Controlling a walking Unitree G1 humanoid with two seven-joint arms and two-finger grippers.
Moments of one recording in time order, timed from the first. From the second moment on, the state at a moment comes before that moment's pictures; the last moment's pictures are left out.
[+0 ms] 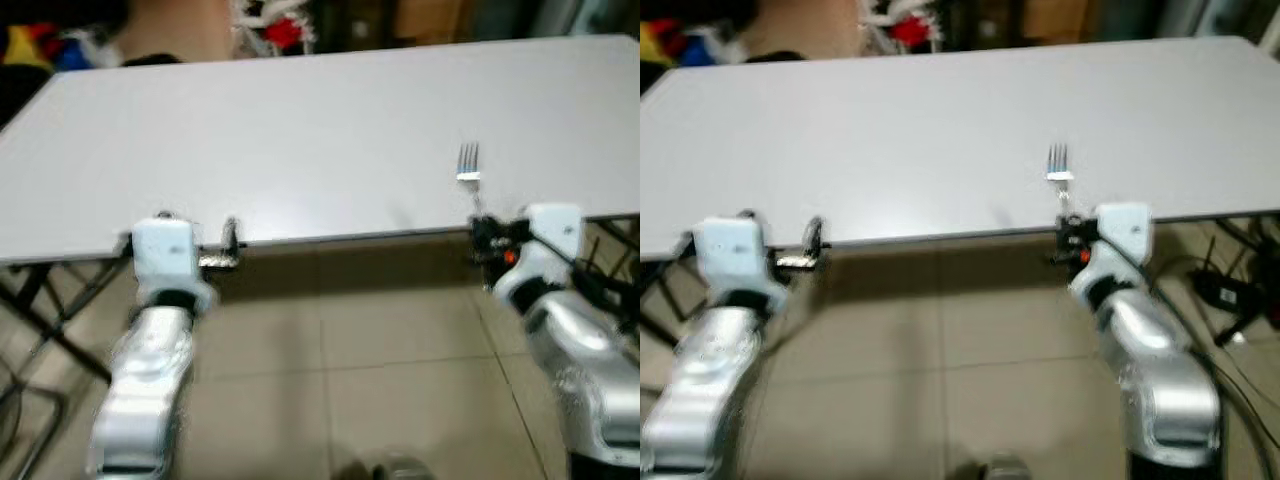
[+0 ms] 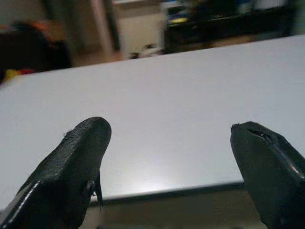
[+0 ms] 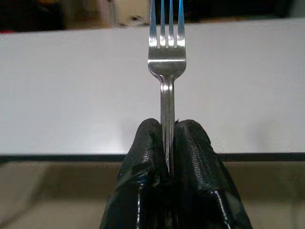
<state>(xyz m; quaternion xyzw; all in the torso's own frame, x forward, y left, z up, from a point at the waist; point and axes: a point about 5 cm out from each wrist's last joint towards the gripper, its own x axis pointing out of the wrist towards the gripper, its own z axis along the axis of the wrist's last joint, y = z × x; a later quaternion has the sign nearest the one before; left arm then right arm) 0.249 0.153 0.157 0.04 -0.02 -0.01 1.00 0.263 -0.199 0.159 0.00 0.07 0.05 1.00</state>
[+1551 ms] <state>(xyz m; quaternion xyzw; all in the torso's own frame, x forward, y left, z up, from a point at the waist) 0.242 0.162 0.159 0.06 -0.01 0.01 1.00 0.267 -0.169 0.146 0.02 0.10 0.09 0.99</state>
